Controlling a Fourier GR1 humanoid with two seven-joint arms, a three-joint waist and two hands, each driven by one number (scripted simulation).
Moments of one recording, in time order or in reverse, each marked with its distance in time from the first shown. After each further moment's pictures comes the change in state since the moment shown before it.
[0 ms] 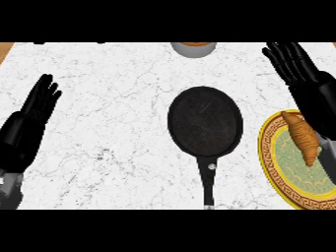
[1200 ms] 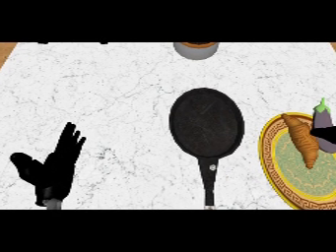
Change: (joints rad) left arm 0.188 -0.273 -0.004 0.213 0.077 0.083 -0.028; right arm 0.154 -0.377 0.042 0.130 0.403 -0.270 0.804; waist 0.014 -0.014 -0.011
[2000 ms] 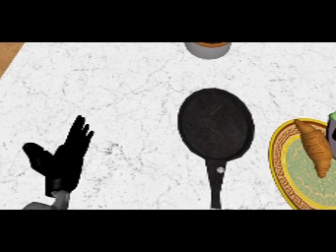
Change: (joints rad) left arm -0.059 -0.026 -0.017 0.015 -0.028 -0.011 0.037; right arm -0.410 0.039 0.158 0.532 0.016 0.680 0.194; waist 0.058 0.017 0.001
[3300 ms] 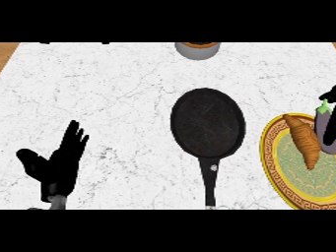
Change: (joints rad) left arm 0.043 -0.038 0.067 0.011 -0.035 -0.031 -0.015; right arm -0.174 0.202 -0.011 0.519 0.235 0.257 -0.266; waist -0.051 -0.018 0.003
